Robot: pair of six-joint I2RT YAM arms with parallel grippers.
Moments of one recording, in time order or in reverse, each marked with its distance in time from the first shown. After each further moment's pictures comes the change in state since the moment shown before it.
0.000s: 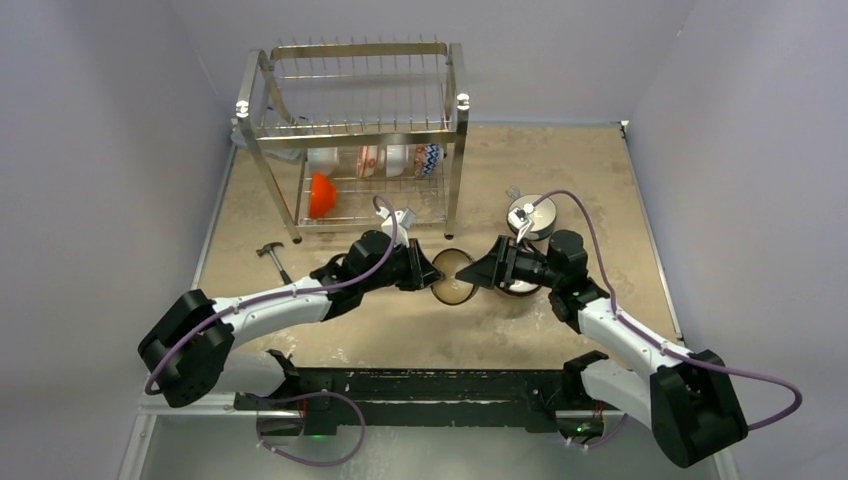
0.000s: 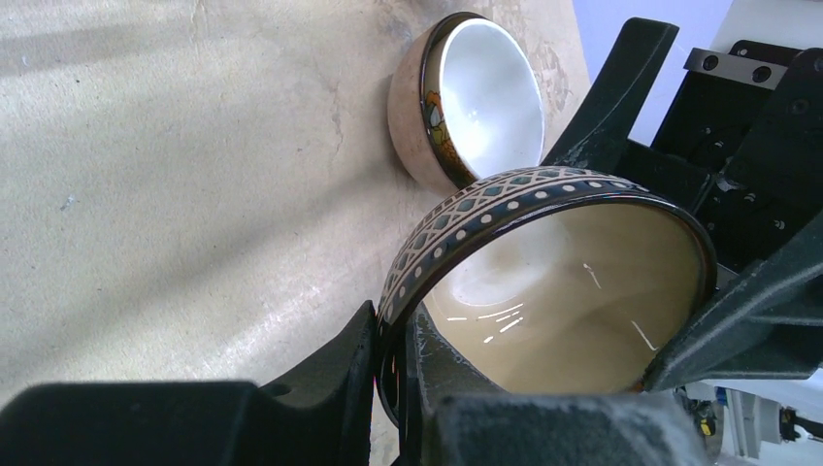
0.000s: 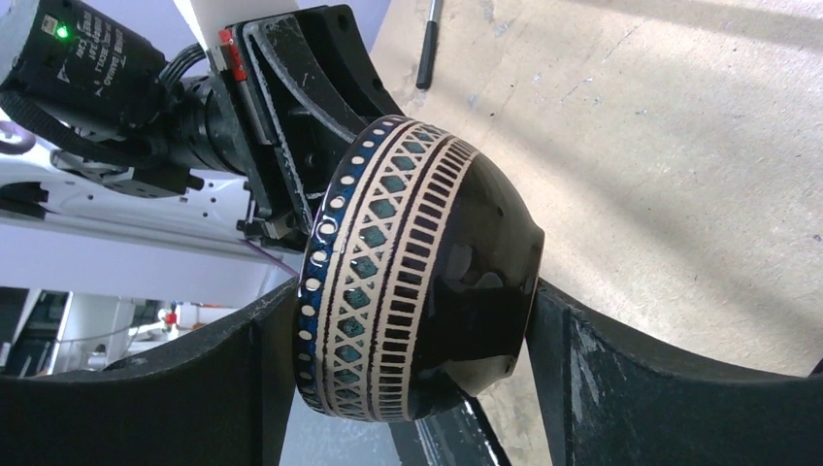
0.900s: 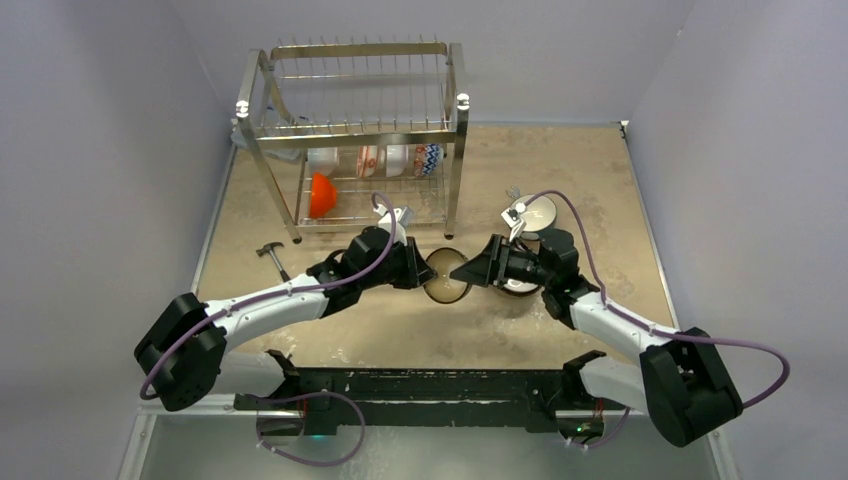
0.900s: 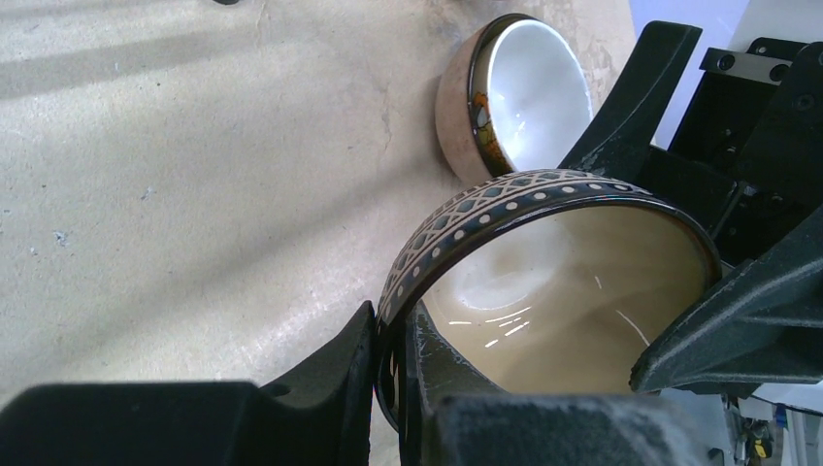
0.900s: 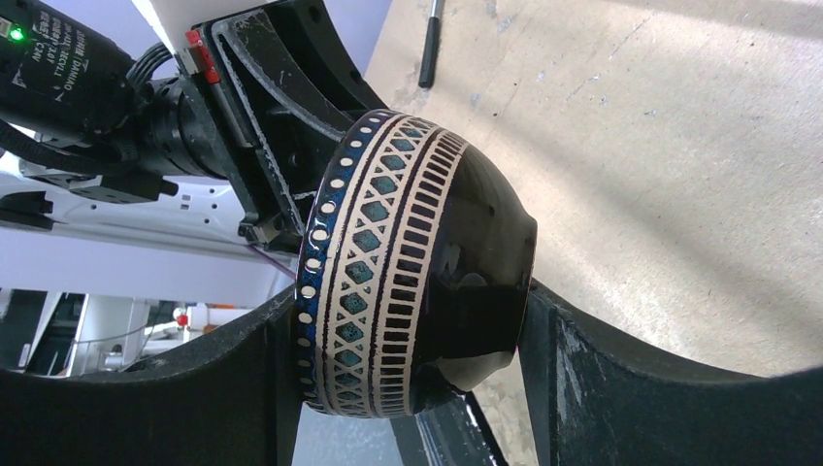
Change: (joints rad) left arm 0.006 -0.024 0.043 -0.128 -0.051 0.070; right arm 0.031 0.096 -0.003 0.103 0.017 0.048
